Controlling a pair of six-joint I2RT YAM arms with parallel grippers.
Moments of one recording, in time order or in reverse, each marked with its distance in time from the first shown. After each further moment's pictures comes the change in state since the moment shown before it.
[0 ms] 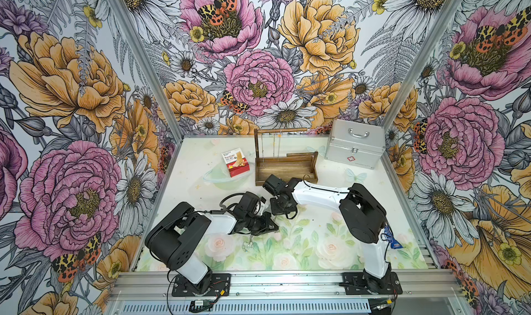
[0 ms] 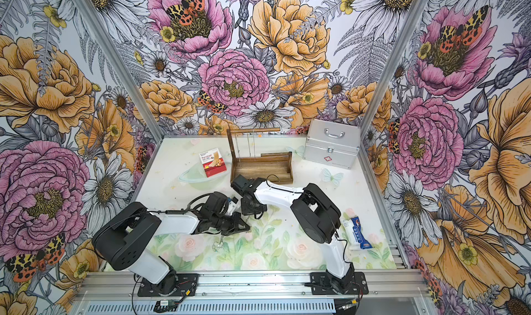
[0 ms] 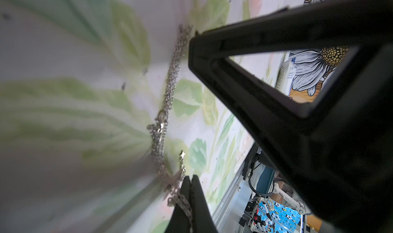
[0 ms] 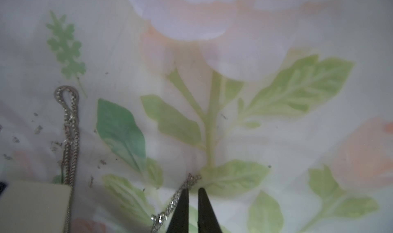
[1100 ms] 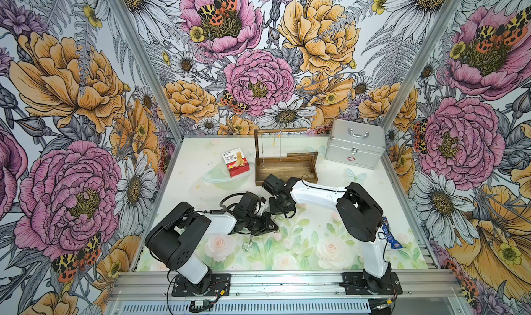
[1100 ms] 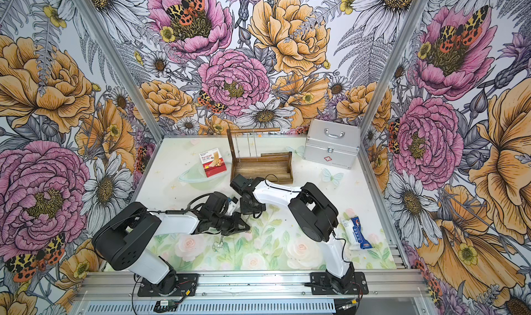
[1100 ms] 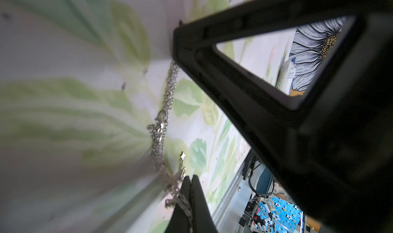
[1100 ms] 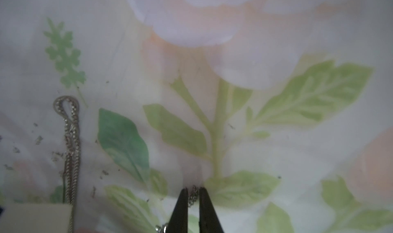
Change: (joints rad) left arm 0.000 0.000 0.000 0.000 0.000 0.000; right arm 0.000 0.043 0.026 0.000 -0.014 0.008
